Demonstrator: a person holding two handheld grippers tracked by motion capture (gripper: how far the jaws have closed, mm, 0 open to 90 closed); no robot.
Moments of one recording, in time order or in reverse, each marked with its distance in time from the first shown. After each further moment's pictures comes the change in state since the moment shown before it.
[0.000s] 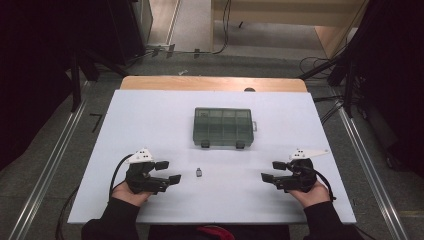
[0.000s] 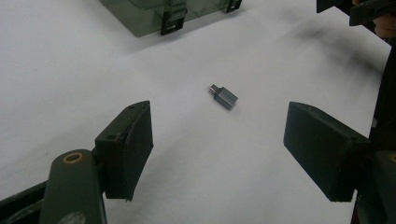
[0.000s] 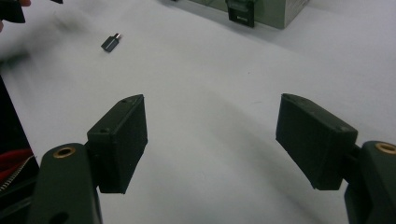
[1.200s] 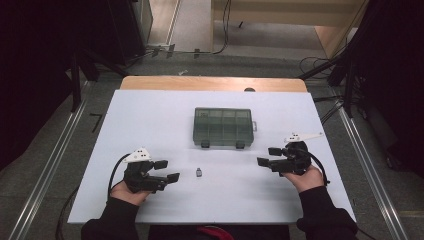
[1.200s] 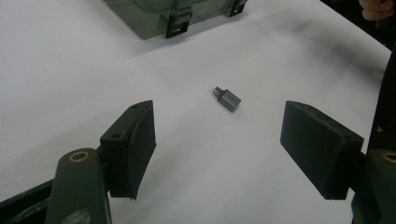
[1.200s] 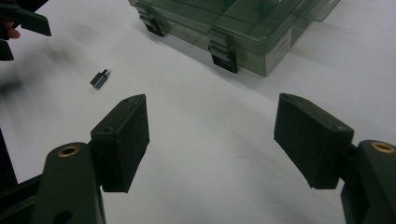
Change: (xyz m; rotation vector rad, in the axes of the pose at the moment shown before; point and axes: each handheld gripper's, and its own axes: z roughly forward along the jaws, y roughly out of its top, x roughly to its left) left arm 0.004 0.000 -0.003 -0.007 0.001 -0.009; right arm -0.013 0.039 0.012 -0.007 -0.005 0.016
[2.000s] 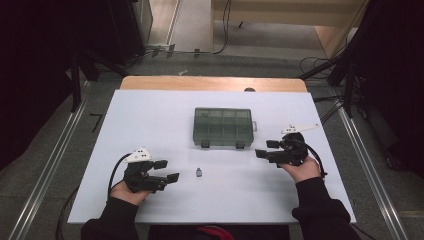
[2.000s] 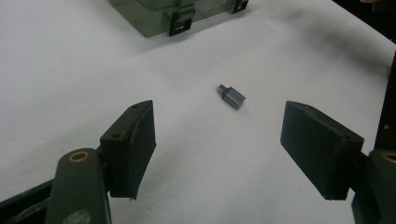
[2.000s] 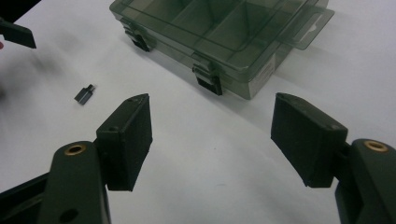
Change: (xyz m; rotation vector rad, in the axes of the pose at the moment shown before) left arm 0.001 0.000 0.000 0.009 0.012 0.013; right arm -0.009 0.020 0.008 0.005 -0.026 -0.009
